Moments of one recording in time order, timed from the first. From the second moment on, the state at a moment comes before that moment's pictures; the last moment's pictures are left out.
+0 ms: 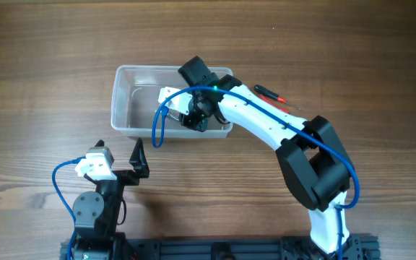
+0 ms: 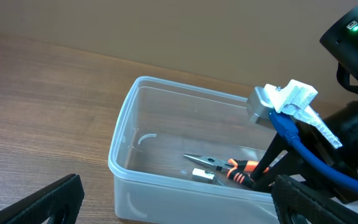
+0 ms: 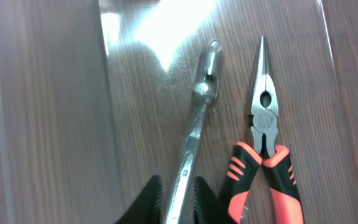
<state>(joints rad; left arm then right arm) -0.07 0.06 0.04 -0.14 0.01 -0.26 0.68 2.10 1.55 -0.62 -0.29 -0.66</state>
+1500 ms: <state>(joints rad) -0.07 0.06 0.04 -0.14 0.01 -0.26 0.10 2.06 1.49 -0.82 -0.23 -0.44</state>
